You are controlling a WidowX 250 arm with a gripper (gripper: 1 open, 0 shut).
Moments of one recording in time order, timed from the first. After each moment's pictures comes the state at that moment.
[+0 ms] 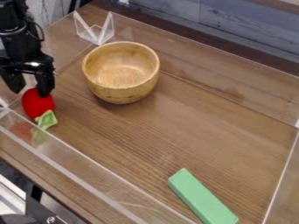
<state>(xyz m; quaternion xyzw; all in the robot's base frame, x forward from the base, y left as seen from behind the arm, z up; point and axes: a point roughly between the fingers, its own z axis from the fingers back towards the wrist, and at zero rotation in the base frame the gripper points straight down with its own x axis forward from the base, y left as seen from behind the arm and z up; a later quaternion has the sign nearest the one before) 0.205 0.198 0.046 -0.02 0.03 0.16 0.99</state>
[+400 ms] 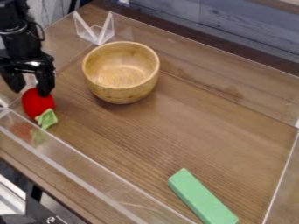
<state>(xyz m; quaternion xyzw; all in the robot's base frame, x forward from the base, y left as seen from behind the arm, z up) 0.207 0.200 0.044 -0.02 0.04 0.16 0.99</state>
